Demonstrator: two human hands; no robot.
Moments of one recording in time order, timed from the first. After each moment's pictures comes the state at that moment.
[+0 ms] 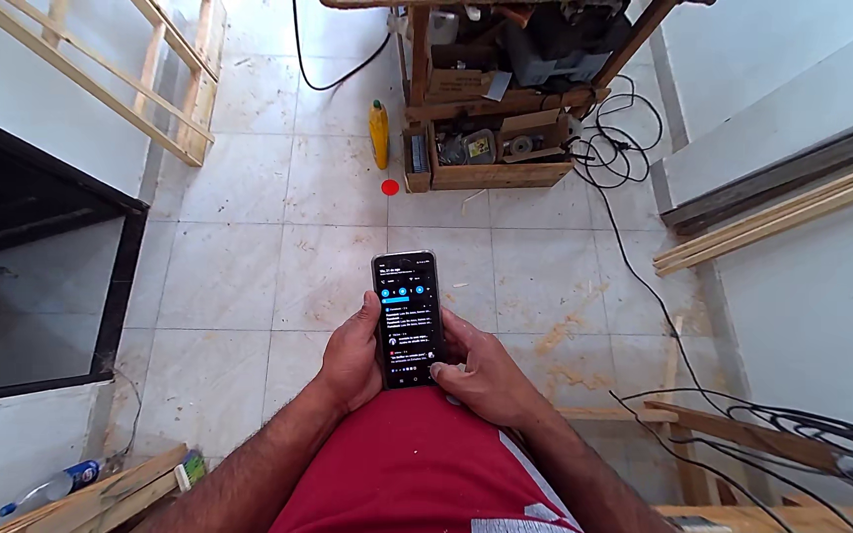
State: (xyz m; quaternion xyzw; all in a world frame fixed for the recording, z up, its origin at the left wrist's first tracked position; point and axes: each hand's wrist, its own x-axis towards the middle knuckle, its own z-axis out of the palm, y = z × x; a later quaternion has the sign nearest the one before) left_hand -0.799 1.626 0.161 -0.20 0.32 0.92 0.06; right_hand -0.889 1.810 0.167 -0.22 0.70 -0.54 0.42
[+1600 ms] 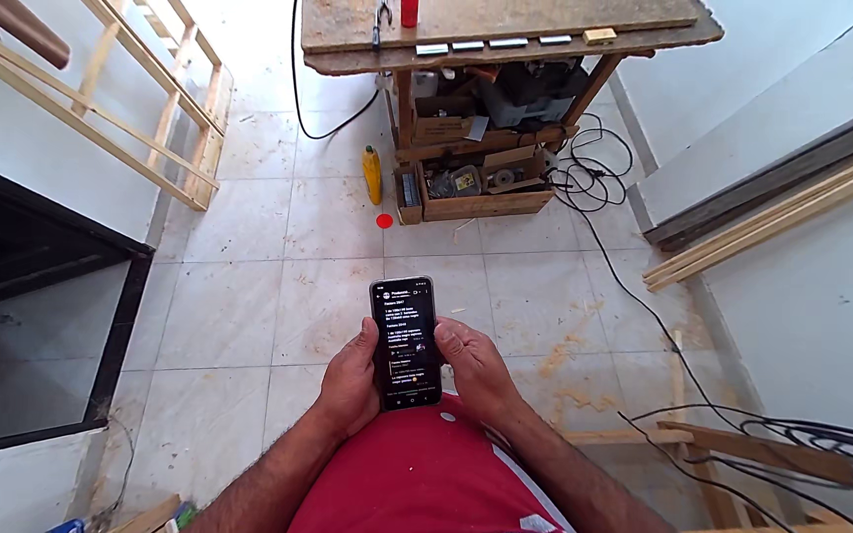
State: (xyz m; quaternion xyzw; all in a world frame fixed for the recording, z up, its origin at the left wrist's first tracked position) left_hand -0.801 1.623 0.160 -0.15 0.34 0.93 0.05; right_hand -0.894 1.794 0.171 -0.20 0.73 -0.60 0.26
